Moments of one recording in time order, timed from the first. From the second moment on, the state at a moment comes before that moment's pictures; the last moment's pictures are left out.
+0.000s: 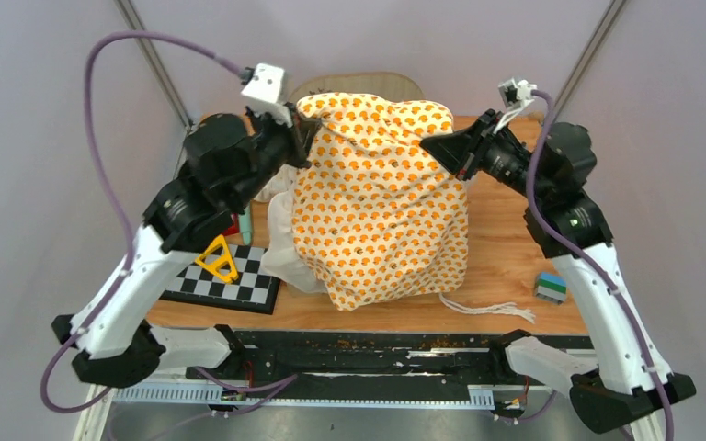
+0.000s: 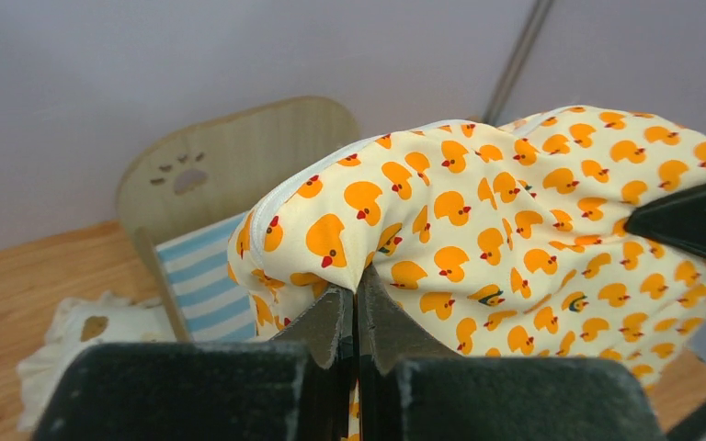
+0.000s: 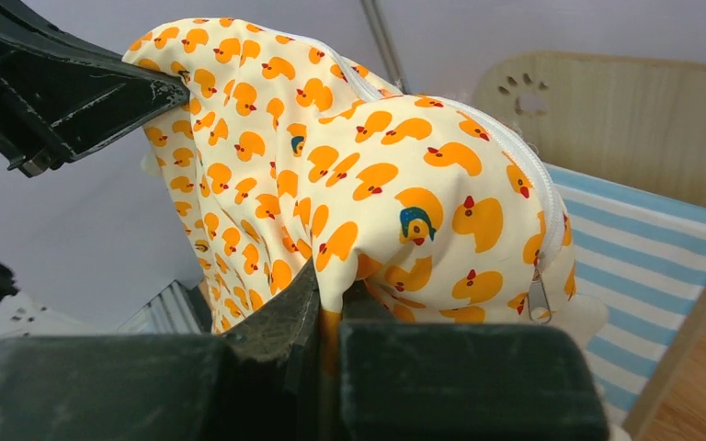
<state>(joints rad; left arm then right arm) -0.84 1.16 1.74 -0.56 -0.28 -0.16 0.35 1.02 1.43 -0.29 -0.56 0.43</state>
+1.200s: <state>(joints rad) -0.42 1.90 1.85 -0.36 -0.23 -0.06 0.44 1.81 1.68 -0.01 -0.08 0.00</state>
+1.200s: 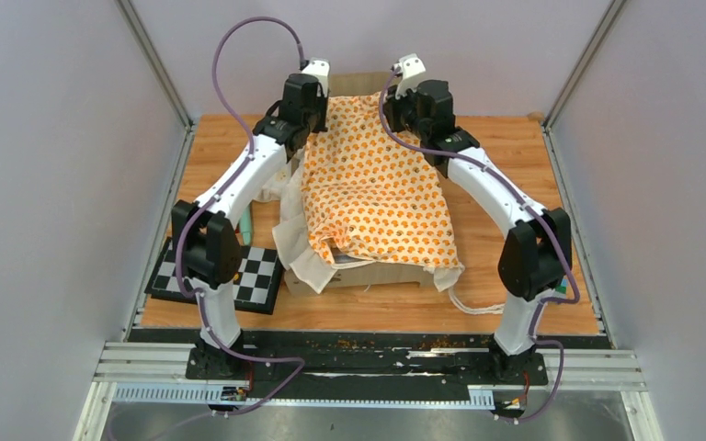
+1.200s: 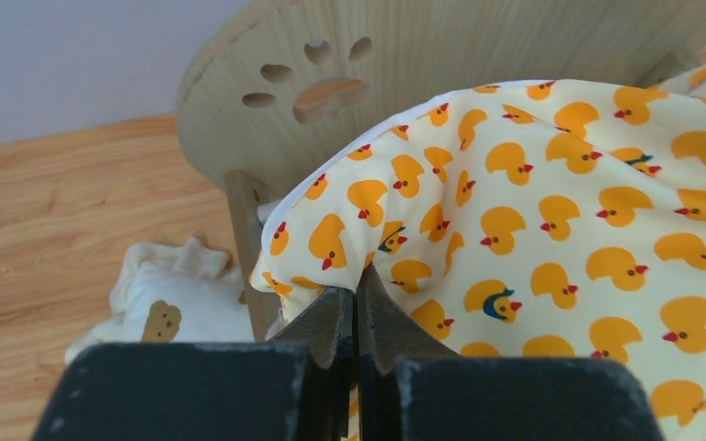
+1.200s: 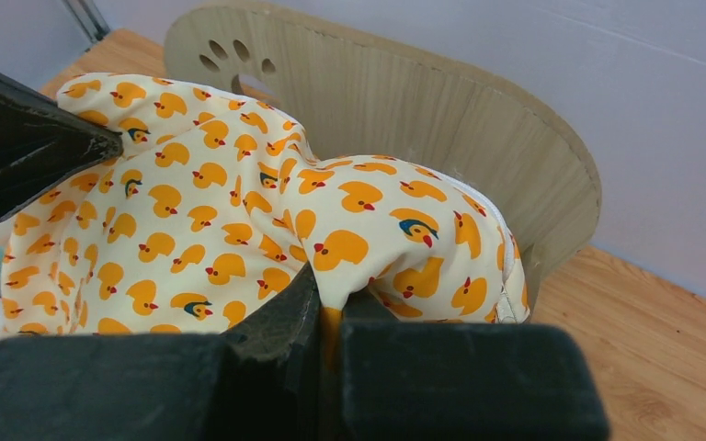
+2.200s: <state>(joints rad) -0.48 1.16 1.35 -0.36 0.03 -0.11 0.44 1.38 1.51 -0.41 0.07 0.08</state>
